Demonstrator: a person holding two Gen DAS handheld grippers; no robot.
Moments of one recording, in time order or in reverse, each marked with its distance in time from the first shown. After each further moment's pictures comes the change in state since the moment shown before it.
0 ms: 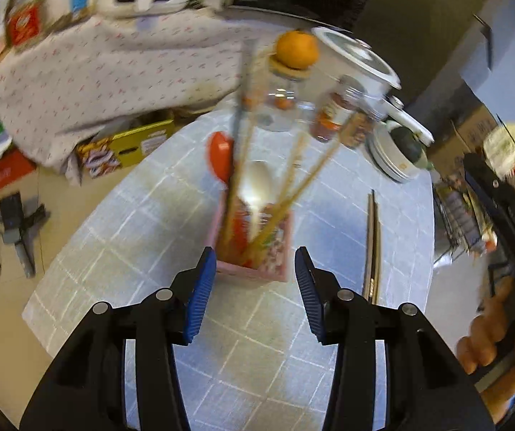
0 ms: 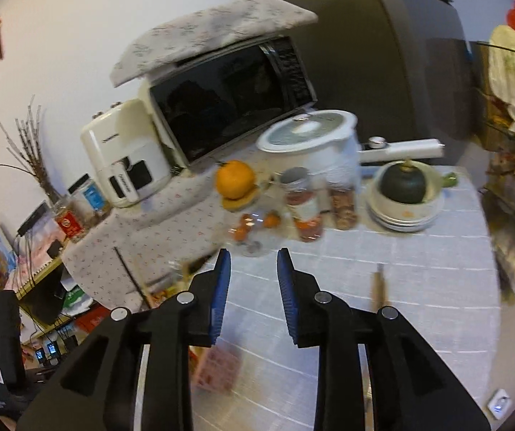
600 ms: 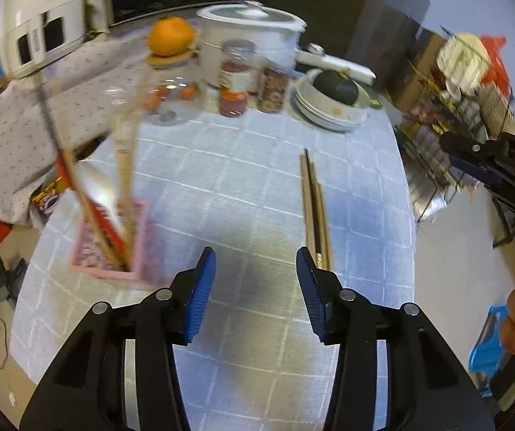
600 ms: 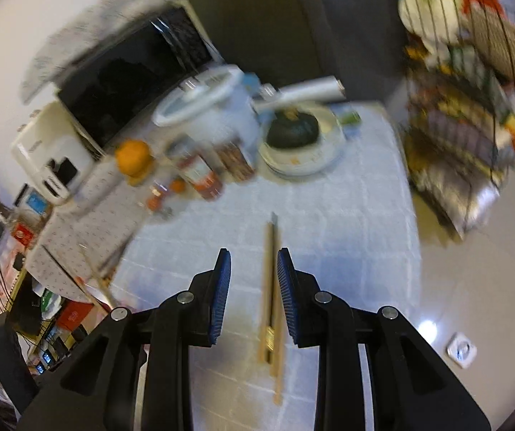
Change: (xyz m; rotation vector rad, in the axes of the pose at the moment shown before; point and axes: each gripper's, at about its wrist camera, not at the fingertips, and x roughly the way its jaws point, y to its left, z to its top) left arm 0.047 -0.128 -0.032 0.278 0.023 -0.019; right arm -0.009 -0.124 -0.007 0.215 0.267 -0.170
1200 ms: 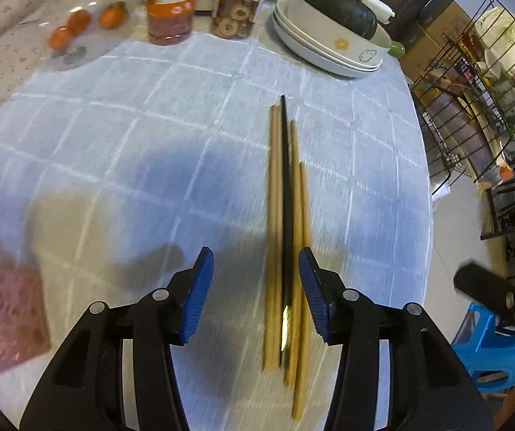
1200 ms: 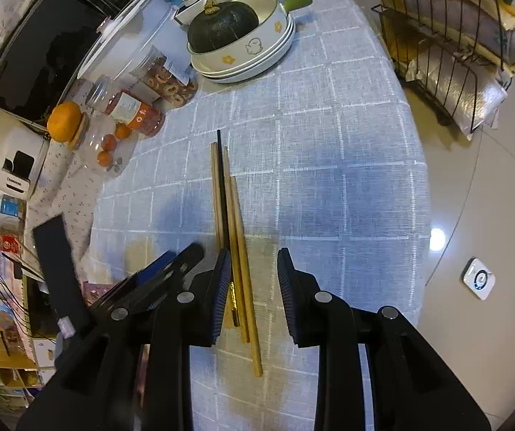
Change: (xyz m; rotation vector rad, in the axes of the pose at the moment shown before) left arm 0.161 -0.035 0.046 -0.059 0.240 -0.118; right arm 0.068 -0.057 -0.008 0.182 0.273 0.010
